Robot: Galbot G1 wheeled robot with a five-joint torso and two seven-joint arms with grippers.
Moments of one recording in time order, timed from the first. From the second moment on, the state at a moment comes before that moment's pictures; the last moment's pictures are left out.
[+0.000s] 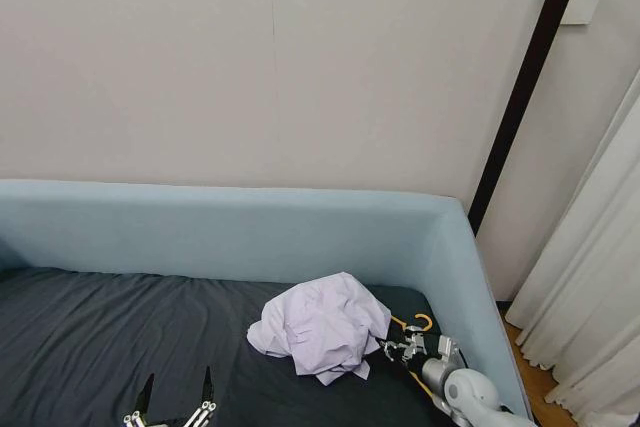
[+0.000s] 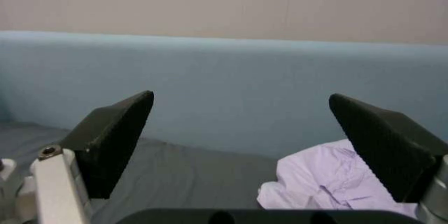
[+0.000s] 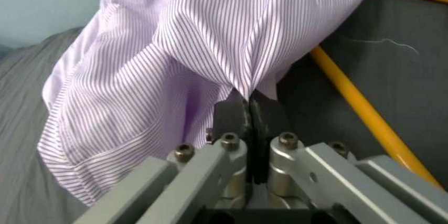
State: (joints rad) left arm 1.85 -1.37 -0.46 -1.98 -0.06 -0.54 -0.30; right arm -0.83 1.07 -0.05 1.20 1.06 -0.26 -0.16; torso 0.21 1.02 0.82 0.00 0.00
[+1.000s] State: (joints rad) left arm 1.87 -1.38 -0.43 -1.99 0.01 -0.57 -0.30; right arm -0.86 0.73 0.04 2.02 1.29 -0.30 0.06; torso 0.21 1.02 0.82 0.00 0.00
